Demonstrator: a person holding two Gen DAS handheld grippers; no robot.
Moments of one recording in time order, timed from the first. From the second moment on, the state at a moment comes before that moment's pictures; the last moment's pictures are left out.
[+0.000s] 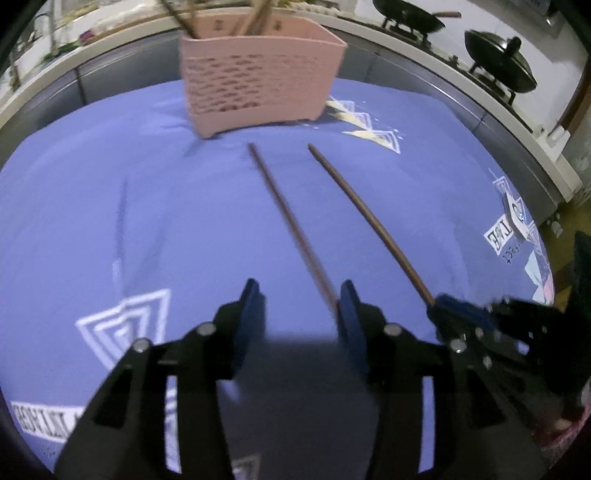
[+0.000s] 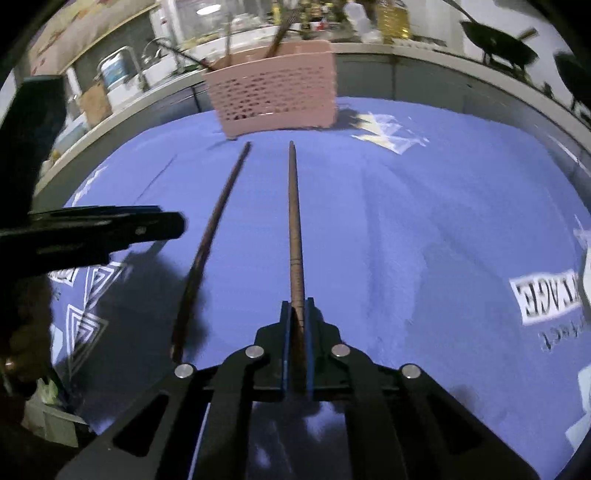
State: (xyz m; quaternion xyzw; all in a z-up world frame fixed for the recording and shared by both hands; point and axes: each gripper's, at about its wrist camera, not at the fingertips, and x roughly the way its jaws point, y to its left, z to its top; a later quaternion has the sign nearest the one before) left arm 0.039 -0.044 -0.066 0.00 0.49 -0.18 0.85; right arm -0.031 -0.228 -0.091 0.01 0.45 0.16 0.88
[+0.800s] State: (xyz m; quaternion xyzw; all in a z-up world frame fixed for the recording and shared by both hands) left arm -0.012 -0.009 -0.084 0.07 0.49 -0.17 0.85; right arm -0.003 -0.244 -0.083 0.09 0.44 0.20 0.87
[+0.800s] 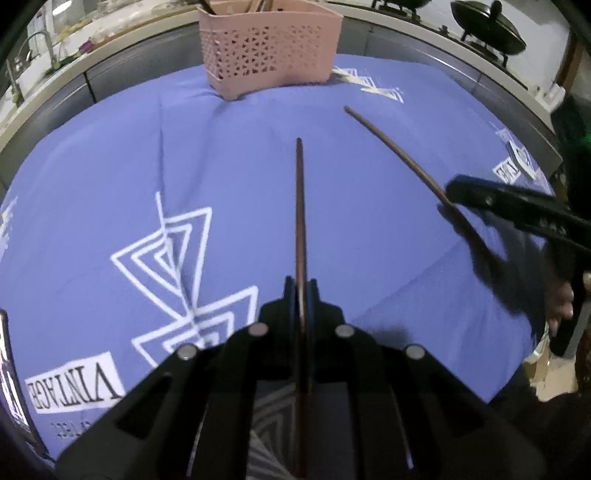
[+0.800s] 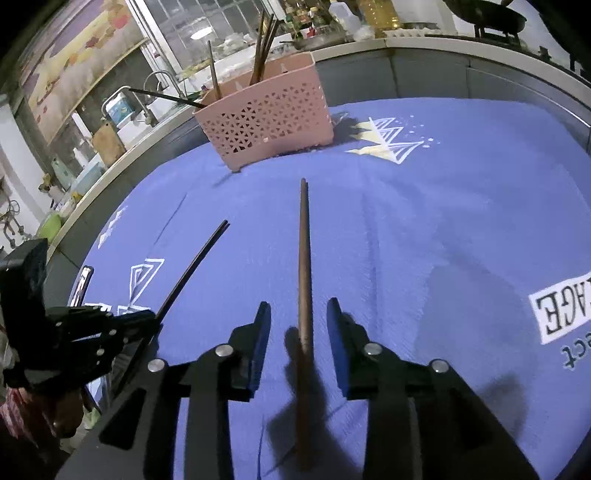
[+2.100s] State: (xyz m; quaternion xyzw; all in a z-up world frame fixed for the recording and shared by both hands) left arm 0.013 0.031 0.080 -0.01 0.30 -0.19 0.94; right arm 0.031 -0.214 0.067 0.05 0.25 0.26 0.93
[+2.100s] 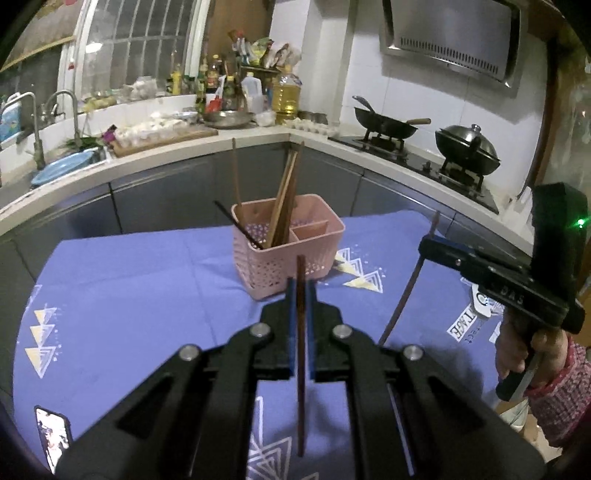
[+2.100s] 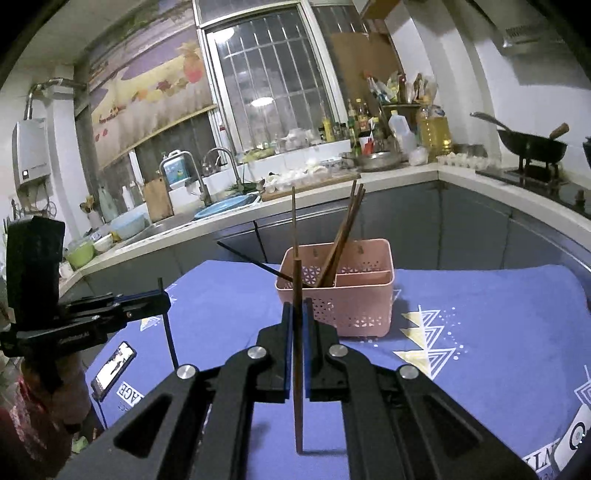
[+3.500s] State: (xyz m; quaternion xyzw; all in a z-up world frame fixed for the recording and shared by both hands) left arm 0.189 0.023 0.150 -0.02 0.24 -0.12 0.96; right arm 0.192 -0.165 0.118 0.03 0.21 0.23 0.95
